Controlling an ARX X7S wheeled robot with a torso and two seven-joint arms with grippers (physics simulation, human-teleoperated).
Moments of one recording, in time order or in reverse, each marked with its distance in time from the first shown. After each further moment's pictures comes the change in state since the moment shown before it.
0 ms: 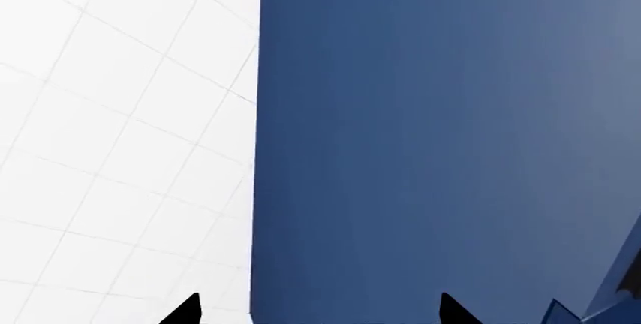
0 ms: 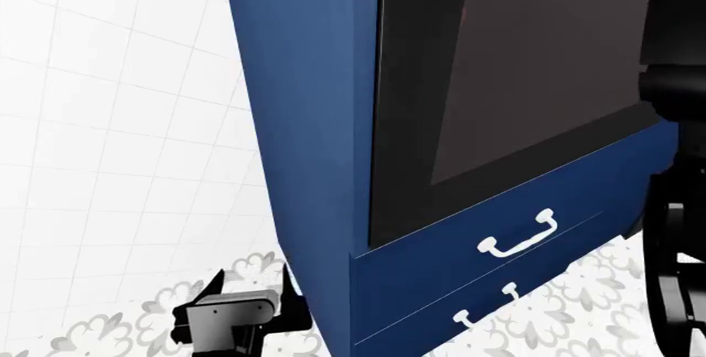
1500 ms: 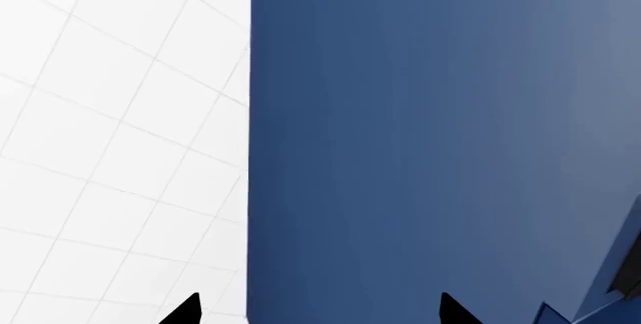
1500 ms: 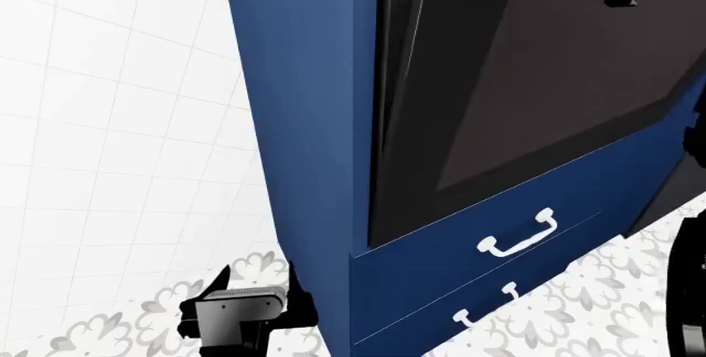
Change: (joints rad) left arm -0.031 0.002 0.035 -0.023 0.003 0.004 -0.018; right arm -0.116 0.083 0.064 -0.342 -0.110 0.178 -0.145
